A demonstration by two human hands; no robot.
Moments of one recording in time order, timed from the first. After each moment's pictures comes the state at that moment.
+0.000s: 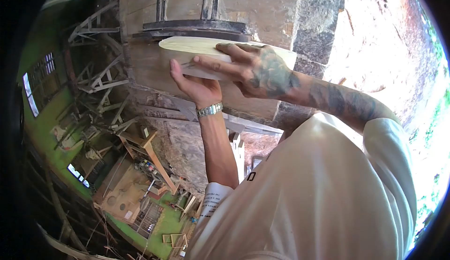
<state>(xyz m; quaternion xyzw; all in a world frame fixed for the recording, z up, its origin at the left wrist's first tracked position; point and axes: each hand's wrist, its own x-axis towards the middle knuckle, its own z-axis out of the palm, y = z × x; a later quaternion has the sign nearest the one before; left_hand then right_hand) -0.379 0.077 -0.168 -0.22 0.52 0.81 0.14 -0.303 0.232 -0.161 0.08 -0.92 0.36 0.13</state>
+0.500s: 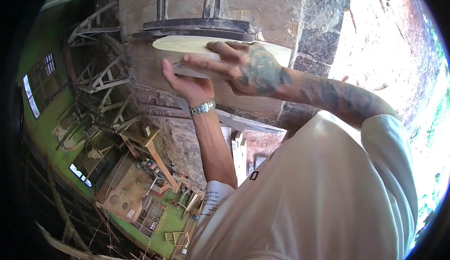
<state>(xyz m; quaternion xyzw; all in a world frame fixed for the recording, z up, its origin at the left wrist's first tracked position) -0.405 0.063 -0.168 -0.21 0.55 0.79 0.12 -0.328 0.213 -0.175 0.08 -0.91 0.37 0.16</state>
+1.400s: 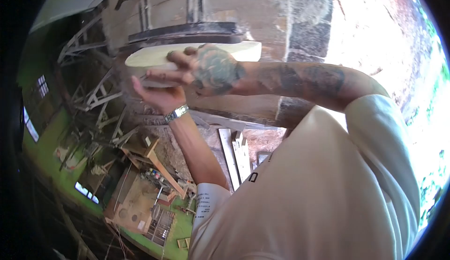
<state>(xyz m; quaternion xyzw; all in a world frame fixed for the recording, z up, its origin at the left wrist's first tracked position) -0.457 0.020 -0.183 -0.19 0.56 0.80 0.11 -0.375 0.179 -0.193 0.12 -0.91 0.38 0.11</state>
